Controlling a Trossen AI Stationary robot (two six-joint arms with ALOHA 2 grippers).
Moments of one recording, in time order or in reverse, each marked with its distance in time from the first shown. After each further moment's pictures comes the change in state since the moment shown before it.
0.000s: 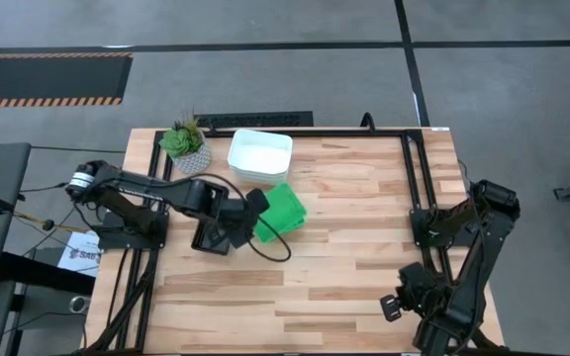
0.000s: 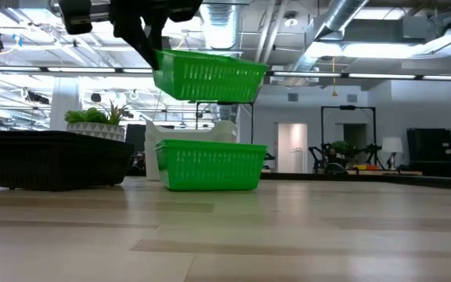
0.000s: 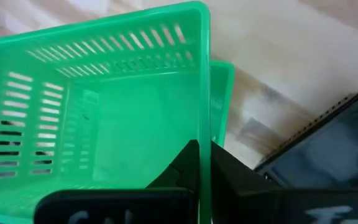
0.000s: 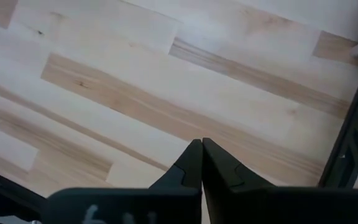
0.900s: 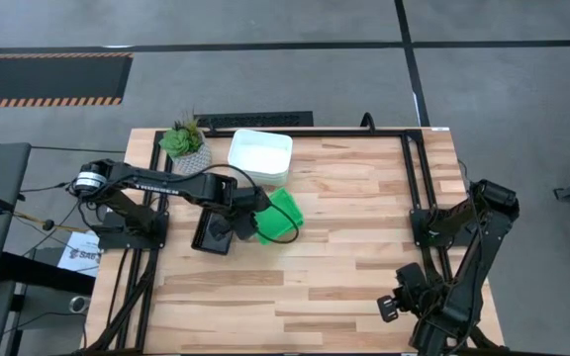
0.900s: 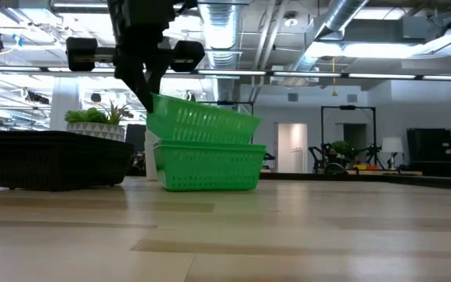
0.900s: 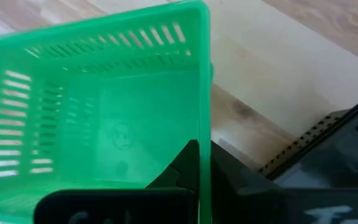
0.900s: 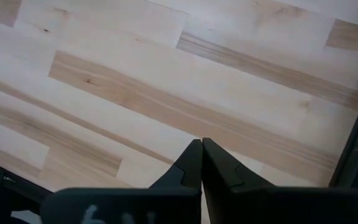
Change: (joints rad) left arm 0.154 0.046 -0.149 0.132 0.263 0.036; right arm -0.024 0.000 0.000 0.044 -0.005 -0.003
